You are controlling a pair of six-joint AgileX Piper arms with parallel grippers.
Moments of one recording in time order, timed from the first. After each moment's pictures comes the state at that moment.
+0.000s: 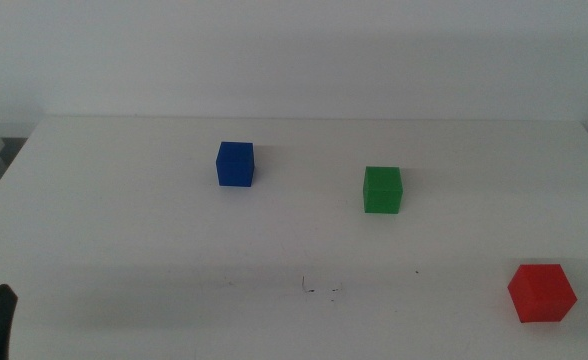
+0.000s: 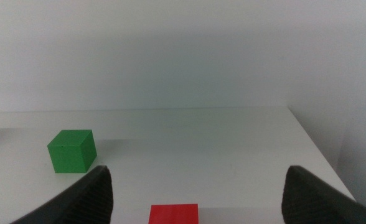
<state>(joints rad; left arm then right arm) -0.05 0.00 0.00 -0.09 0.11 0.06 0.00 0.00 0.00 0.06 0.16 -0.03</state>
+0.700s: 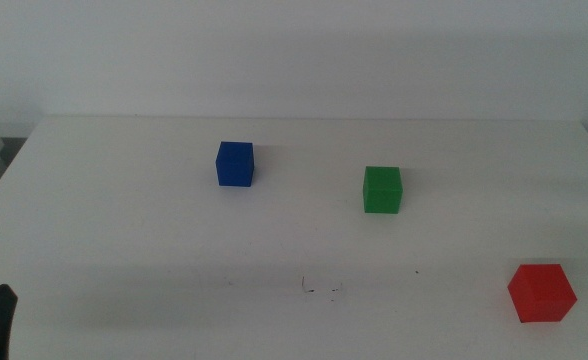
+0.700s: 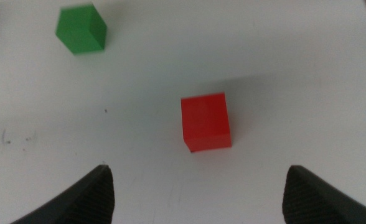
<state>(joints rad) -0.05 0.00 0.00 -0.09 0.11 0.06 0.00 0.62 -0.67 0.11 0.90 0.09</state>
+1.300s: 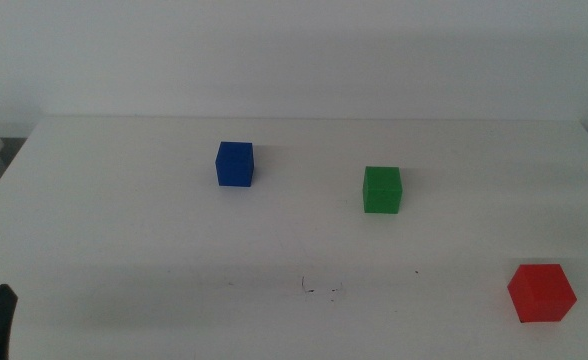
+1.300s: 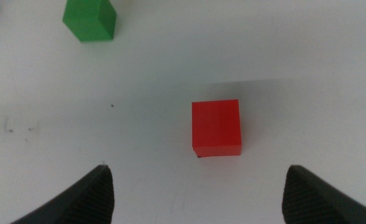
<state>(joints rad) -0.05 0.00 0.00 -0.09 0.11 0.06 0.00 0.76 -0.73 0.16 0.89 0.00</state>
